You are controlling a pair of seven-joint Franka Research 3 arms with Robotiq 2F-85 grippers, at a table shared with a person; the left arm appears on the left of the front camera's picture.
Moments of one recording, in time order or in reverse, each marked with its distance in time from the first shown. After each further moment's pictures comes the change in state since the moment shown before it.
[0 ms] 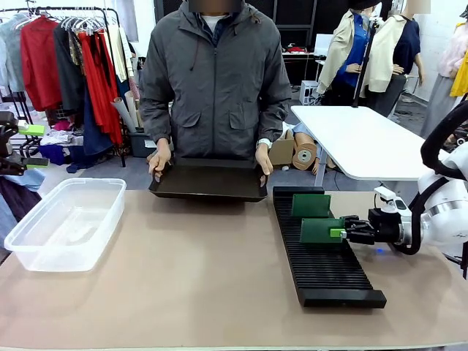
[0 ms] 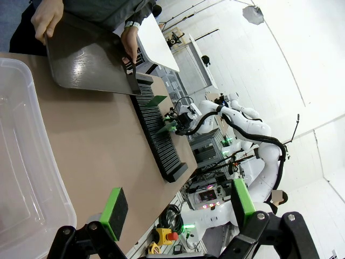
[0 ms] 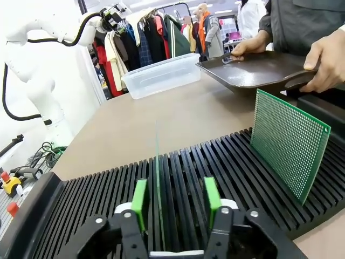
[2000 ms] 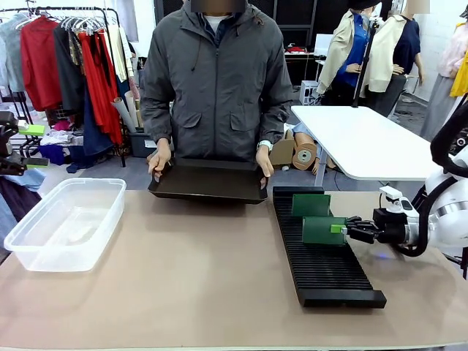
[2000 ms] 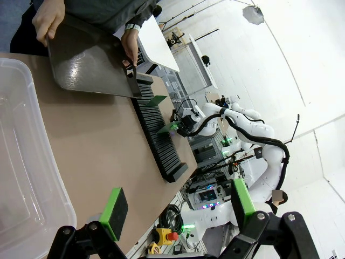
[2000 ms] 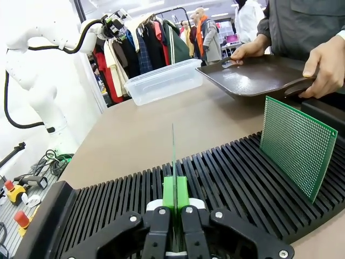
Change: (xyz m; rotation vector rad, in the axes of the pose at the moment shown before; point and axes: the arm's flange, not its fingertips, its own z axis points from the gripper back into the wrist) left arm 0.000 0.000 0.000 0.000 0.000 0.000; right arm 0.005 0.022 0.004 -0.012 -0.023 -0.022
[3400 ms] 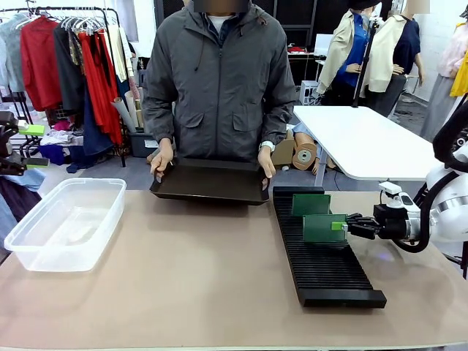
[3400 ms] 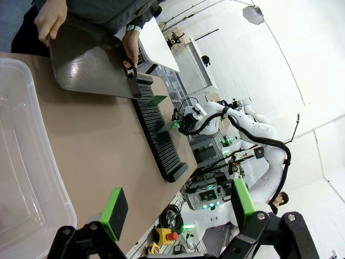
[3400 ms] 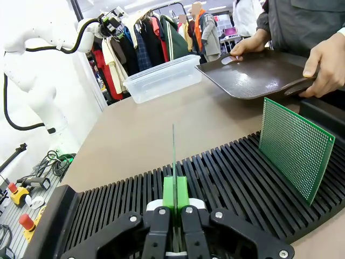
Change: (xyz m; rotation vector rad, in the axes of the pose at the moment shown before) left arm 0.000 0.000 0.000 0.000 0.000 0.000; right arm 0.014 0.000 0.001 -0.005 0.031 -0.028
